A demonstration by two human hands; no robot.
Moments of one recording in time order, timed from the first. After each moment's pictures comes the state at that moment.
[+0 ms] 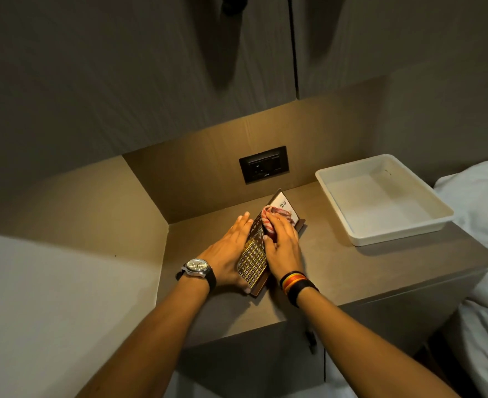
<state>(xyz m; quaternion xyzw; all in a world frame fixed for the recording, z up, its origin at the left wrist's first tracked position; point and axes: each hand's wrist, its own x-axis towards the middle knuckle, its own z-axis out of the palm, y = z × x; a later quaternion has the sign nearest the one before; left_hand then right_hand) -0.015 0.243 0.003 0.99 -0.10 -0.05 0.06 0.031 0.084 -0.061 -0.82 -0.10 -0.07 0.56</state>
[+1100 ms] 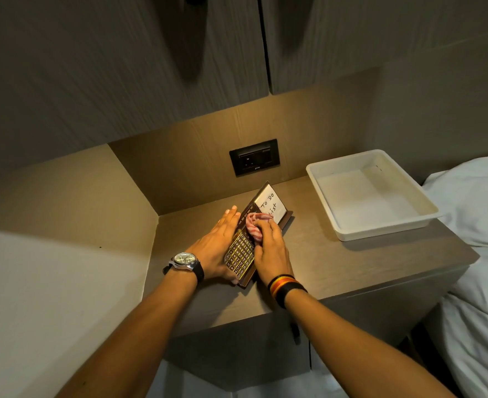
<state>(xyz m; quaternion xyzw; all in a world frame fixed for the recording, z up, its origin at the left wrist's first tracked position) -0.017 0.230 0.009 0.99 -0.07 -0.06 0.09 0.015 0.070 -0.064 -0.85 -0.12 -0.04 0.52</state>
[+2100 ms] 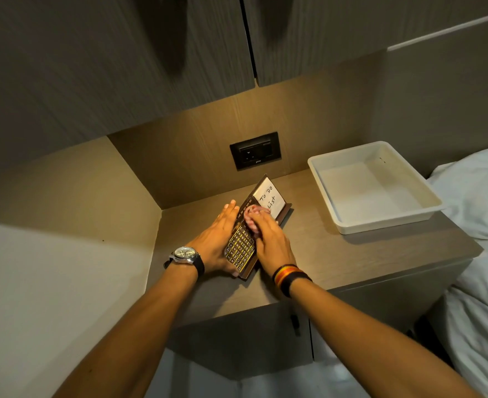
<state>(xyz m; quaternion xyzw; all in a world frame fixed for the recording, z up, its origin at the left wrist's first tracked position) -0.022 0.224 0.010 0.99 -0.05 -0.06 0.10 0.023 0.061 -0.072 -0.85 -0.21 -0.05 0.48</state>
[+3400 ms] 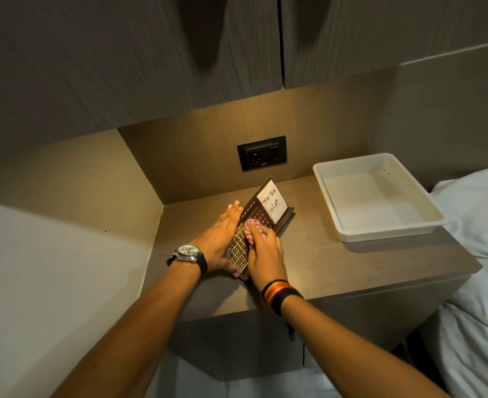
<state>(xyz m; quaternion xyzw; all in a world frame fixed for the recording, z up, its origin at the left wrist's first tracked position) -0.021 0.225 0.004 0.99 -0.04 -0.05 0.11 -0.009 0.081 -0.069 -0.89 -0.15 0.01 0.44</state>
